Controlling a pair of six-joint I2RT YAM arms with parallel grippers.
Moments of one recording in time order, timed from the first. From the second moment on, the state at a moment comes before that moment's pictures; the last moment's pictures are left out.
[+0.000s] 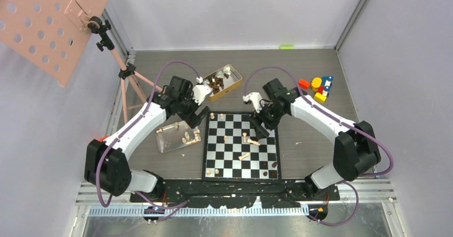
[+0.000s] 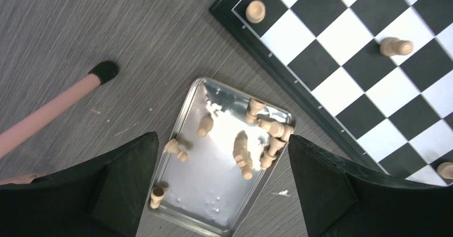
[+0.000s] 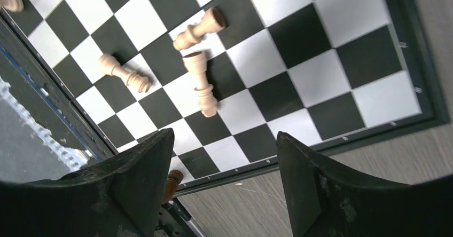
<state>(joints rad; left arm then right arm) -0.42 1.36 1.06 -0.70 0.13 0.40 0.47 1.49 1.10 -0.84 -0.39 -0.37</state>
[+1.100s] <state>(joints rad) -0.42 1.23 0.99 -0.60 0.31 0.36 0.73 1.62 1.03 -0.77 -0.19 -0.42</state>
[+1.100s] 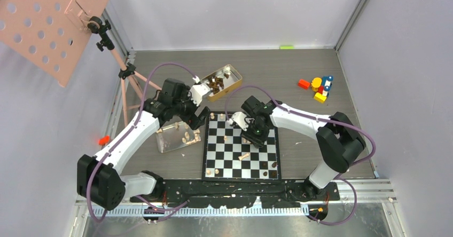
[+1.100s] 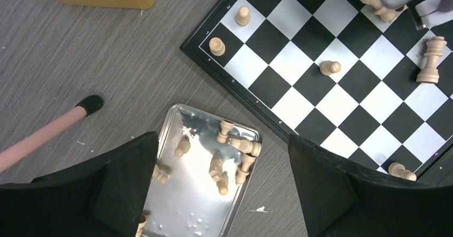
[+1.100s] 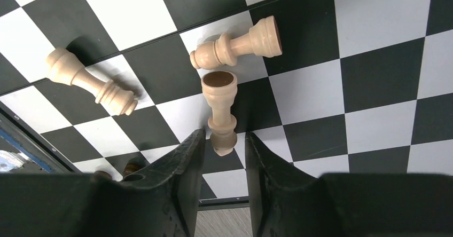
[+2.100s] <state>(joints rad) -0.41 1.15 1.02 -0.61 0.18 0.37 0.82 1.79 1.31 -1.25 0.42 -0.67</state>
